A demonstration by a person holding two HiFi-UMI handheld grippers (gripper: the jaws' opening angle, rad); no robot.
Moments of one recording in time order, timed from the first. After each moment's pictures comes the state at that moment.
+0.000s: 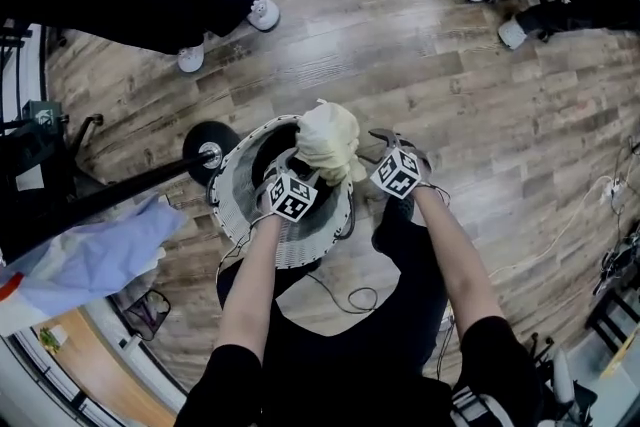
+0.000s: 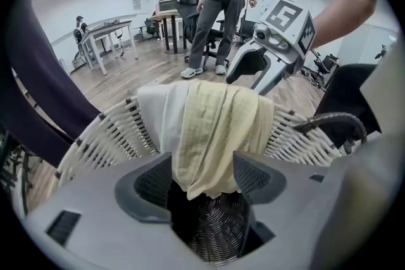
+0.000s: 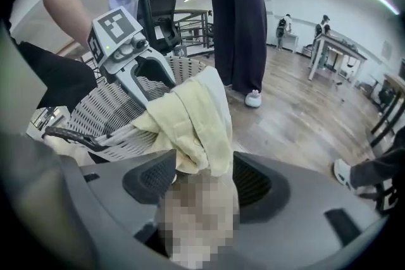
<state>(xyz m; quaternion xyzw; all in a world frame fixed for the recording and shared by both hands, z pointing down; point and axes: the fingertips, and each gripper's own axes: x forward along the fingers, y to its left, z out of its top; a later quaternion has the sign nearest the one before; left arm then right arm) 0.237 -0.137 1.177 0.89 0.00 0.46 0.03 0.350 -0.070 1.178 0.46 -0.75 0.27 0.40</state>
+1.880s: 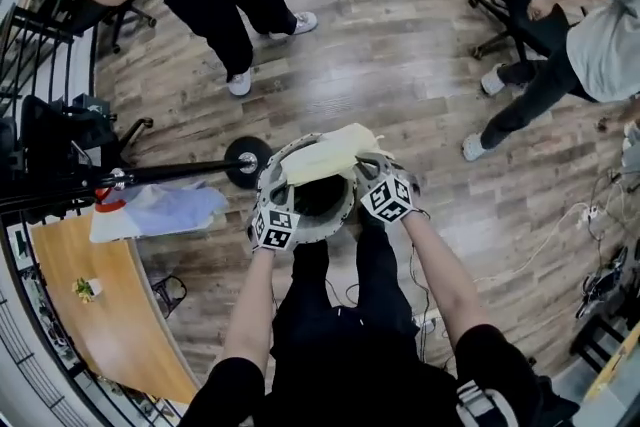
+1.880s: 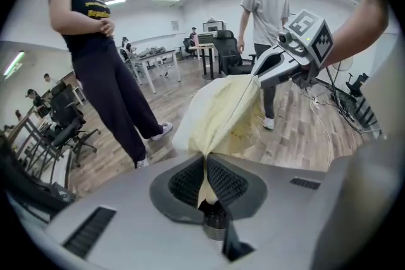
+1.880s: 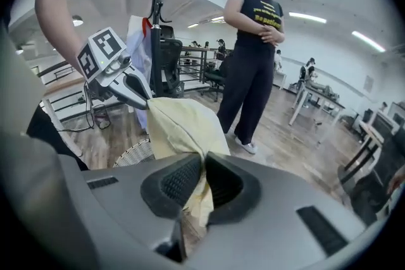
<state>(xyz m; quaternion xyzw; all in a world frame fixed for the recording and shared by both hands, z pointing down) 0.139 -0.173 0.850 0.90 -0.17 0.41 0.03 0.298 -0.112 0.832 0.53 -0.76 0.16 0.35</state>
